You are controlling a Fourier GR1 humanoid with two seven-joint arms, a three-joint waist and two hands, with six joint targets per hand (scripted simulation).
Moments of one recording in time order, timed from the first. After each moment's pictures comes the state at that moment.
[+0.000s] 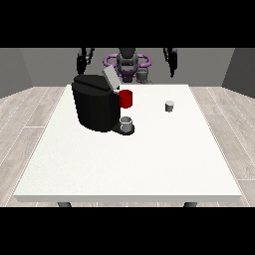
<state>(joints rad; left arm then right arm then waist) 0.04 0.12 -0.02 -1.62 0.00 -0.03 0.01 0.00 -0.09 0.00 -1.59 0.03 0.00 0.00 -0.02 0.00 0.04</state>
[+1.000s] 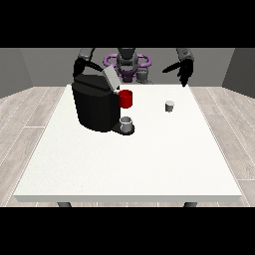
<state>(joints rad) -0.13 0.44 0.07 -1.40 -0.18 -0.24 -0.17 -0.06 -0.06 0.01 -1.56 0.16 -0.13 -0.03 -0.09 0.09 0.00</state>
